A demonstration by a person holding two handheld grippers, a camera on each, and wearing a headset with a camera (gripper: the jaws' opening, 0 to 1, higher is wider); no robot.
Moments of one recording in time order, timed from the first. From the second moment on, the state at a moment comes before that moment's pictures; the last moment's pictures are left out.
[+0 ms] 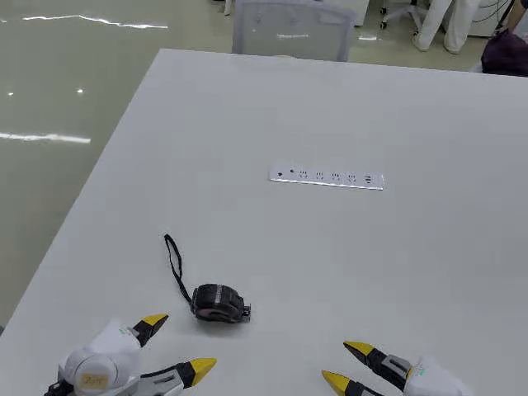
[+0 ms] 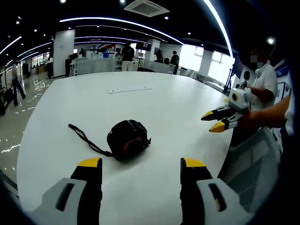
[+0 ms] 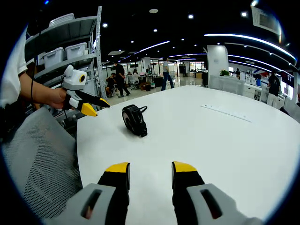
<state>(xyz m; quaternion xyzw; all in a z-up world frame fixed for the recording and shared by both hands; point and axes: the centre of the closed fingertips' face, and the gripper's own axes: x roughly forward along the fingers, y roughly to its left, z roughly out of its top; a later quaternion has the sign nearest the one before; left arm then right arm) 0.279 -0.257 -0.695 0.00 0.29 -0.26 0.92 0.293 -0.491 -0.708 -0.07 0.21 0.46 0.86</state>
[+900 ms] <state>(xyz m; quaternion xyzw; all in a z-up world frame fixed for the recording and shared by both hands) 0.251 -0.229 -0.691 -0.01 0.27 -0.24 0.93 0.270 -0.511 -0.699 -0.06 0.21 0.44 0.87</state>
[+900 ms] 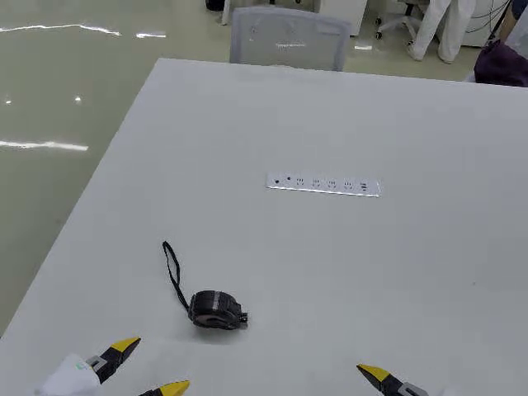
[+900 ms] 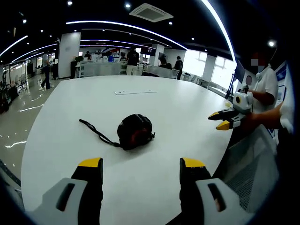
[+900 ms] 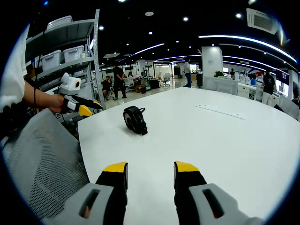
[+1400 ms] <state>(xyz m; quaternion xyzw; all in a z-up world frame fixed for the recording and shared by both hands) 0.239 -0.226 -0.694 -0.03 0.27 -0.24 0.93 0.262 -0.515 -0.700 -0.05 0.21 0.43 0.88</state>
